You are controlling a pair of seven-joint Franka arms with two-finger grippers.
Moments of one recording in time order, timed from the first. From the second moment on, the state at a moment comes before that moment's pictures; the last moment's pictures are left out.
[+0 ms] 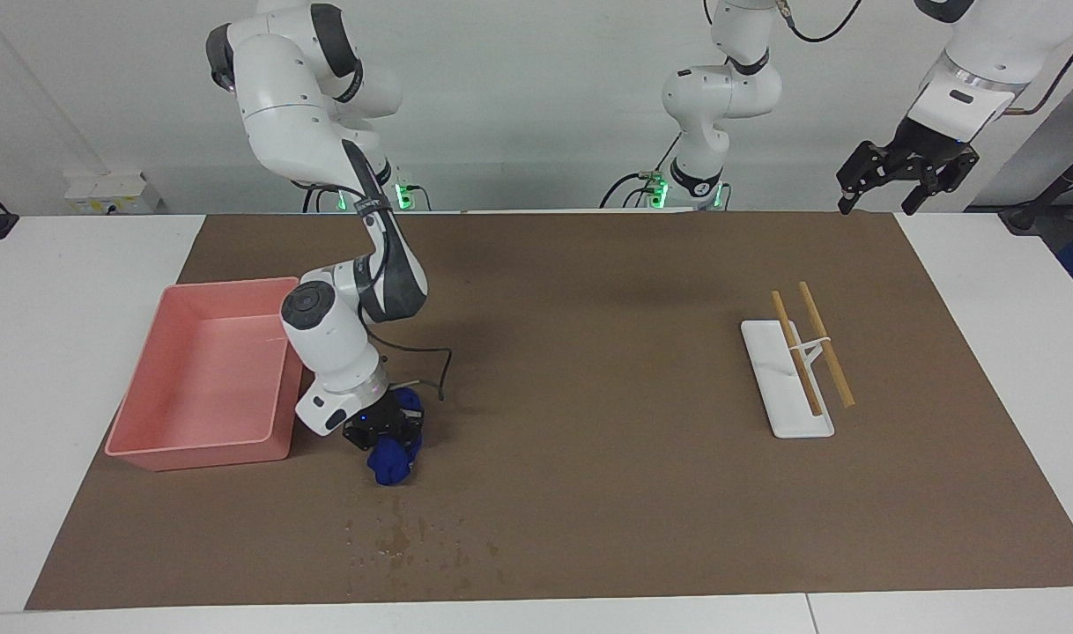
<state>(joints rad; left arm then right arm) -0.02 -0.06 0.03 -1.56 -0.04 1.49 0.08 -0.01 0.60 0.23 -1.68 0.00 2.49 0.12</state>
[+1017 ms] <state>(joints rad) 0.06 -0.06 -0.05 -1.58 -0.04 1.50 0.09 0.00 0.66 0.23 -1.61 -0.04 2.59 0.12</state>
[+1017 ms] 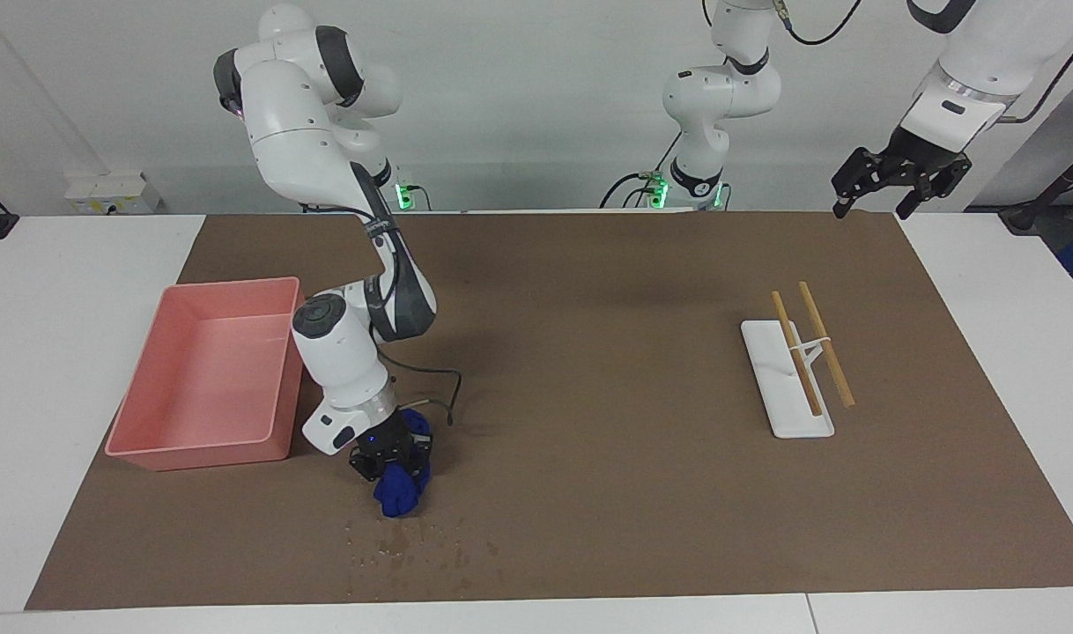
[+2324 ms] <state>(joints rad) 0.06 -0.06 -0.06 -1.58 -0.04 1.50 0.09 -0.05 0.44 0.23 -1.81 0.03 1.87 0.17</state>
